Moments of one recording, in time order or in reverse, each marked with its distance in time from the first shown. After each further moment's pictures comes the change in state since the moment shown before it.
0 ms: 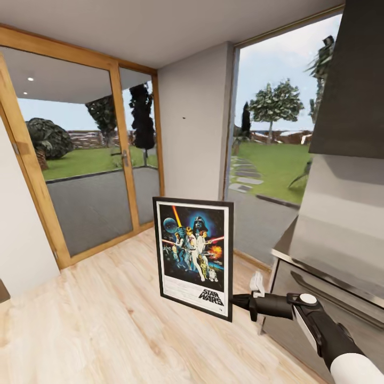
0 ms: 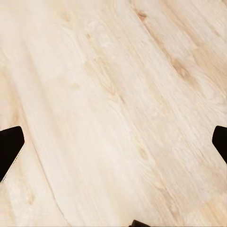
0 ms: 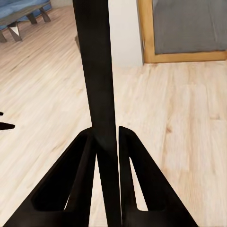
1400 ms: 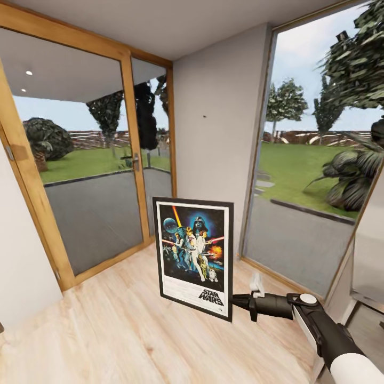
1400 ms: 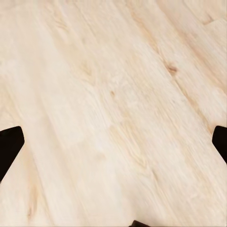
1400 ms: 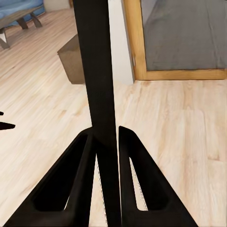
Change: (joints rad) left arm 0.000 0.001 0.000 0.000 0.000 -0.001 0.000; right arm 0.000 0.000 0.000 0.000 0.000 0.000 0.001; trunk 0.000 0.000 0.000
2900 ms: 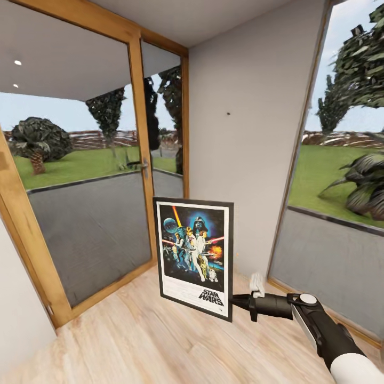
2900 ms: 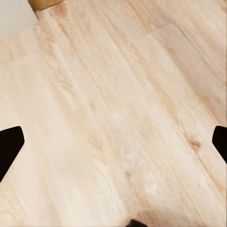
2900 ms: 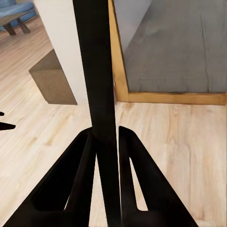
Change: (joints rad) left arm 0.000 0.001 0.000 0.001 0.000 0.001 -0.018; right arm 0.000 0.000 0.000 0.001 0.000 0.000 0.000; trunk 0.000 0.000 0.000
